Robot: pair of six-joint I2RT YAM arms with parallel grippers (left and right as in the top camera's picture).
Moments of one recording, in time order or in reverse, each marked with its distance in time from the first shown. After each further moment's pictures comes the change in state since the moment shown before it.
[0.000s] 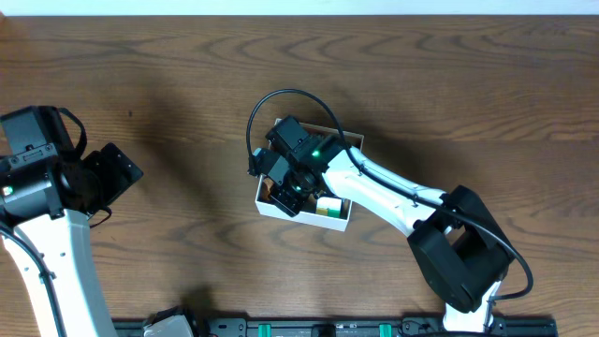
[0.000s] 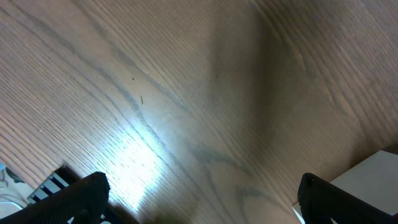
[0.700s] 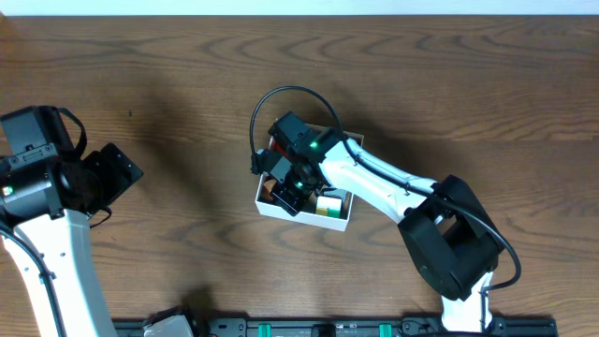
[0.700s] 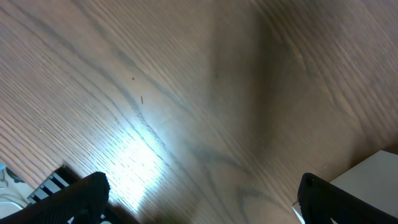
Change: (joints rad) left arm 0.000 0.000 0.000 0.000 0.000 0.000; right arm -0.029 0.063 0.063 -0.107 -0.079 -0.005
